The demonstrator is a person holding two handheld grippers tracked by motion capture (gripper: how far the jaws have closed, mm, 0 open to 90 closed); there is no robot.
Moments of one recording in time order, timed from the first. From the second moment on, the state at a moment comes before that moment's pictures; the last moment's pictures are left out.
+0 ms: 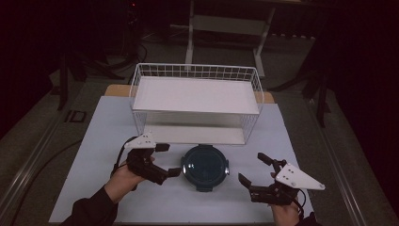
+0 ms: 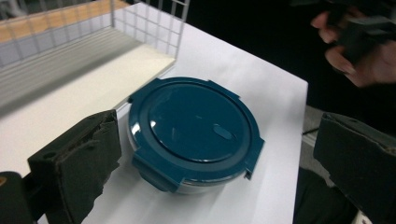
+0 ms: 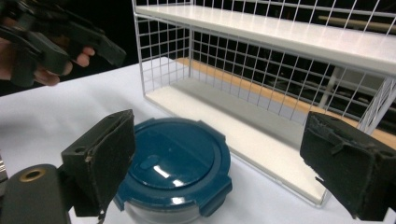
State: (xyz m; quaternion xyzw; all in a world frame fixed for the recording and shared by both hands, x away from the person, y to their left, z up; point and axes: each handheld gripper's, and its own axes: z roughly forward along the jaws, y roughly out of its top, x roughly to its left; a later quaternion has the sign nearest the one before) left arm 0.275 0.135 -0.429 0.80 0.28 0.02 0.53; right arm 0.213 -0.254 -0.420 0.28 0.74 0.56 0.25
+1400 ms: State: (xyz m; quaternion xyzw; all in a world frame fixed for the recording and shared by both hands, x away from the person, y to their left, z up) left arm 0.342 0.122 -0.514 0.73 0.49 -0.24 0.41; right arm 0.221 -0.225 -0.430 0.27 0.78 0.51 0.22
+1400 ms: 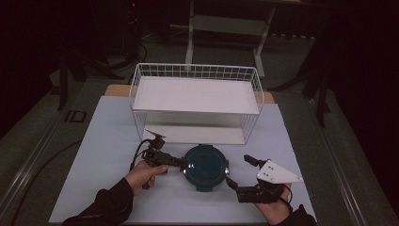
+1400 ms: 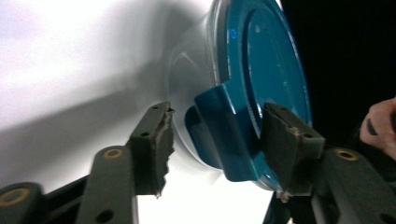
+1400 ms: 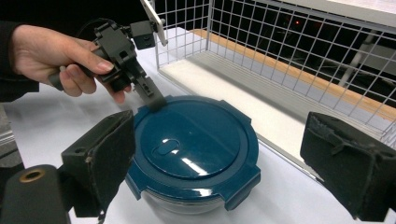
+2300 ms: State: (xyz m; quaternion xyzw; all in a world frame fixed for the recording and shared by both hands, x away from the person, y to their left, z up) left arm 0.332 0.121 -0.508 0.73 0.47 -0.25 0.42; right arm 0.243 -0.236 -0.446 0.35 0.78 0.51 0.11
